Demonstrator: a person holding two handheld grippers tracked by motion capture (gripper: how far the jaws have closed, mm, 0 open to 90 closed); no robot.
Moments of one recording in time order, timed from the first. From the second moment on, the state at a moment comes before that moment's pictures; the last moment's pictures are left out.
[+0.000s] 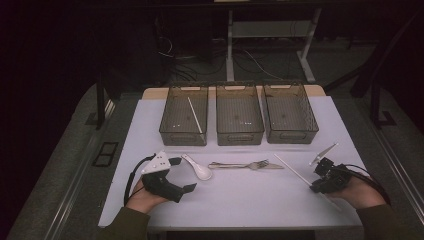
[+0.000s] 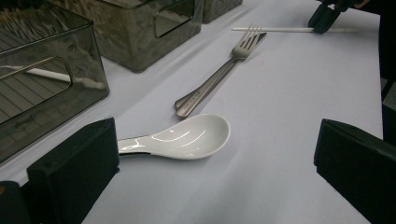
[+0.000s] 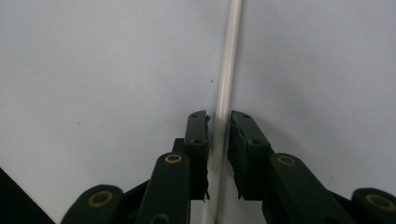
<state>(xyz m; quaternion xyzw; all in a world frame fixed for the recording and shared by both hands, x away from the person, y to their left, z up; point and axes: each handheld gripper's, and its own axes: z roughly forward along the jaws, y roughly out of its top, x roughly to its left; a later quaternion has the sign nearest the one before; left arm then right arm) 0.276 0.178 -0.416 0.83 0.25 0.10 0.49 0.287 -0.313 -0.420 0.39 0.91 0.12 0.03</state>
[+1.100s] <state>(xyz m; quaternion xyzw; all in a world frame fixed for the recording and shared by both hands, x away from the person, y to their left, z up) 0.276 0.178 -0.415 0.83 0.25 0.10 0.49 0.291 -0.328 -0.409 0.43 0.89 0.14 0.03</state>
